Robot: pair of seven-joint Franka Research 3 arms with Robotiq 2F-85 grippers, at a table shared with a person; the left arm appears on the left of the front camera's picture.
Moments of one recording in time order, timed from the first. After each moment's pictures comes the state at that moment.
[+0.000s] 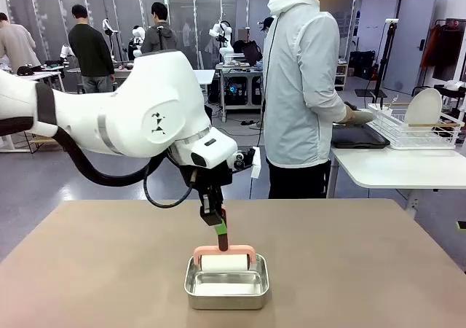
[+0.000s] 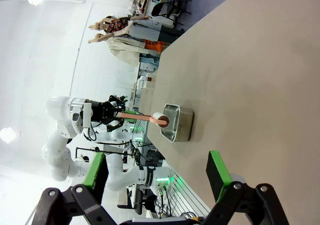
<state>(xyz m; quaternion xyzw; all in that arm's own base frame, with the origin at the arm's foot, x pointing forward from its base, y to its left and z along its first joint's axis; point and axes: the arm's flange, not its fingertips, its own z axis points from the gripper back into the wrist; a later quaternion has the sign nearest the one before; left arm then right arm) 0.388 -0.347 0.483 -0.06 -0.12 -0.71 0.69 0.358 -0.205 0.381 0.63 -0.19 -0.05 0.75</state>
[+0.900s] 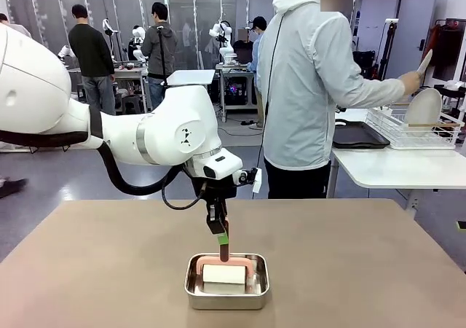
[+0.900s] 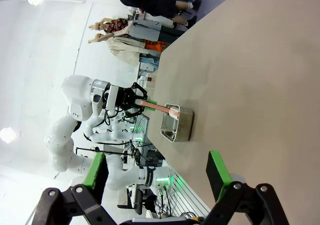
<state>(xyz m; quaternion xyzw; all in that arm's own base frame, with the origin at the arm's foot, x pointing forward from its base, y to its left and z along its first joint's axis) 0.459 -0.355 0.424 -0.09 -0.06 -0.72 0.68 0.358 -0.205 0.381 0.63 -0.19 -0.05 0.75</state>
